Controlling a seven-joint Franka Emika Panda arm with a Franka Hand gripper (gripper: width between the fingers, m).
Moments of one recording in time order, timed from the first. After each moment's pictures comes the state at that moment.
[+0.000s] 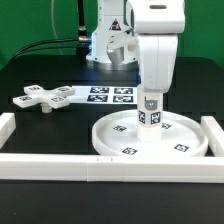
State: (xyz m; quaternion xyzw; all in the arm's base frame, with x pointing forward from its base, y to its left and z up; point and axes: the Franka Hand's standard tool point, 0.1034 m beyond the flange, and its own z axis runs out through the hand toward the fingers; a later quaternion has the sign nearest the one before) arm 0.558 0.036 0.075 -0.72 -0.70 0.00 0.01
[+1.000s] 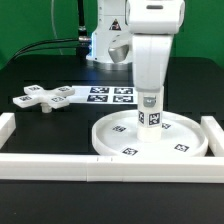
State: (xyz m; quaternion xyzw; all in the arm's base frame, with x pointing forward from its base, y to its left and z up) arm 0.558 0.038 0.075 -0.84 -0.54 0.00 0.01
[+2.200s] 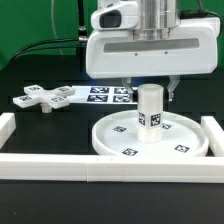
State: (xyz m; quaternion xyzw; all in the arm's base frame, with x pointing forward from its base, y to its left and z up) arm 0.561 0.036 0.074 -1.00 0.07 -0.01 0.04
